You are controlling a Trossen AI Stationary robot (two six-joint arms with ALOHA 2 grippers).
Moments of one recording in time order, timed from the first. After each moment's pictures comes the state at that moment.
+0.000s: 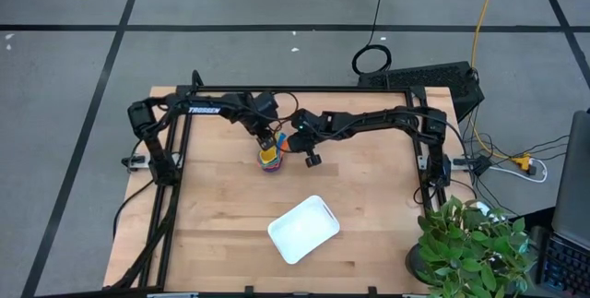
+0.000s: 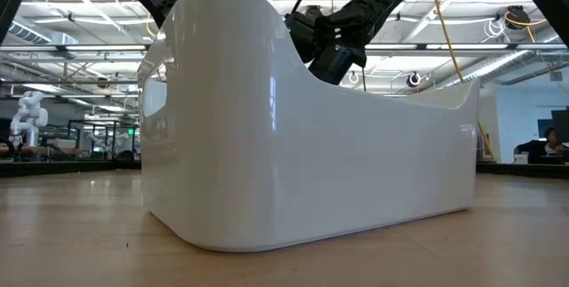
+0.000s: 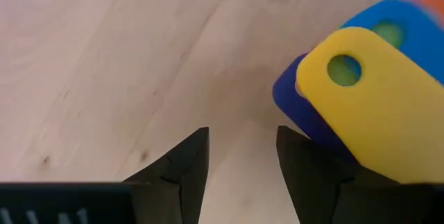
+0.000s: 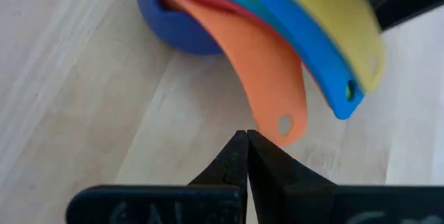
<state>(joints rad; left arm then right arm) 0.49 1.78 1.08 -0.56 0.13 -0.07 -0.26 1.98 1.28 -0.23 -0.11 -0.65</state>
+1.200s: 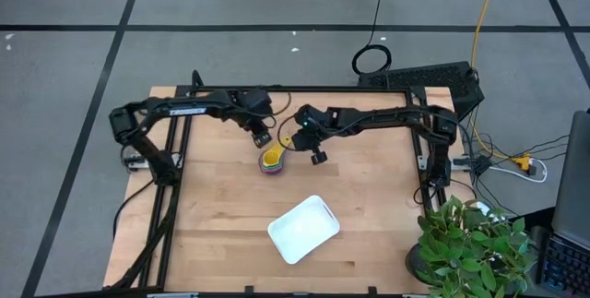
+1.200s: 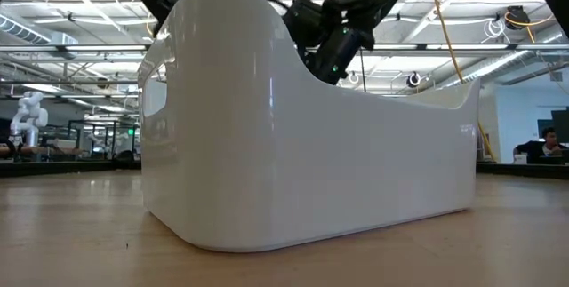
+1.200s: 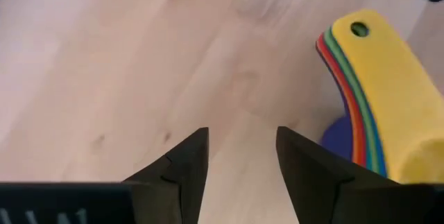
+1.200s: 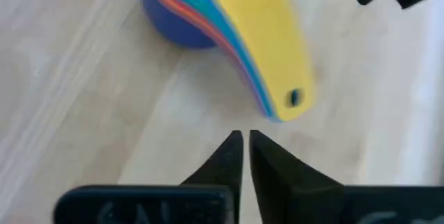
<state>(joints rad) 0.48 1.63 1.08 -0.63 0.08 -0.06 -0.26 1.89 1.28 -0.34 -0.11 -0.71</state>
